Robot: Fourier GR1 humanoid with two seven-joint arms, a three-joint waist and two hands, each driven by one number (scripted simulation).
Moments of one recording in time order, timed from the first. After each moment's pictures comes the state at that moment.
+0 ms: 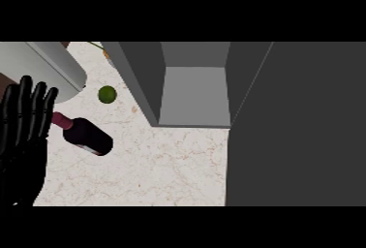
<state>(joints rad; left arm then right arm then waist) 0.00 0.09 -0.02 -2.10 0.00 0.02 -0.03 0.01 -0.12 0.02 -2.10 -0.01 0.04 0.02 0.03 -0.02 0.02</state>
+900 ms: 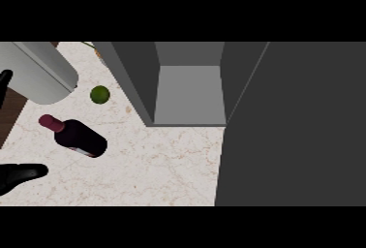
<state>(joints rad) -0.14 0.22 0.25 -2.09 0.33 0.02 0.31 0.18 -0.06 0.22 -2.46 -0.07 0.02 0.33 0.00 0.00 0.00</state>
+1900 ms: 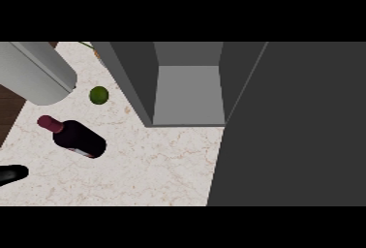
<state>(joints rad) -0.16 0.26 0.27 -2.19 0.31 0.13 0.53 0.04 -0.04 0.48 -2.50 0.04 -0.19 0.56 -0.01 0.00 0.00</state>
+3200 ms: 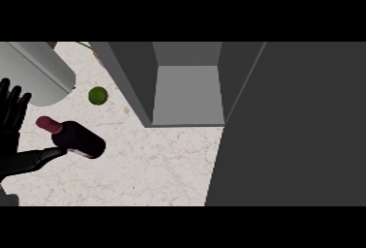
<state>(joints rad) -0.06 0.19 0.30 -1.81 0.25 -0.02 0.16 -0.03 -0.15 0.57 -2.51 0.09 -0.36 0.61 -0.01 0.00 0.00</state>
